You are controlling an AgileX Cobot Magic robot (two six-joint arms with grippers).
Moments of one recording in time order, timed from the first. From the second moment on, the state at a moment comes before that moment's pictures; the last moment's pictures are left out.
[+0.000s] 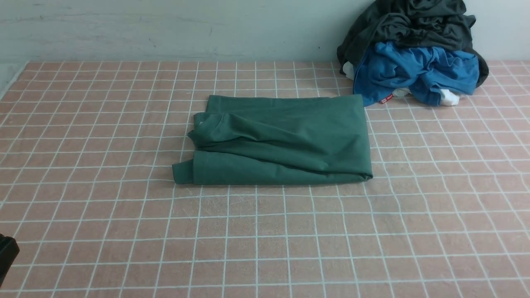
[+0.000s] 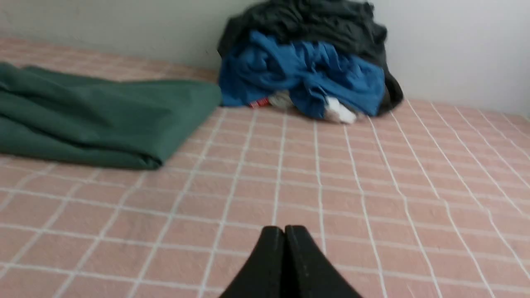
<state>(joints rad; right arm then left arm) 0.01 -0.01 0.03 -0.07 0.34 -0.01 -0.13 0.02 -0.24 -0.41 0.34 0.54</state>
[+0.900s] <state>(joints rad) -0.04 -0.01 0.02 -0.07 0.37 0.02 -0.13 0.02 -0.24 -0.41 0.34 0.54</state>
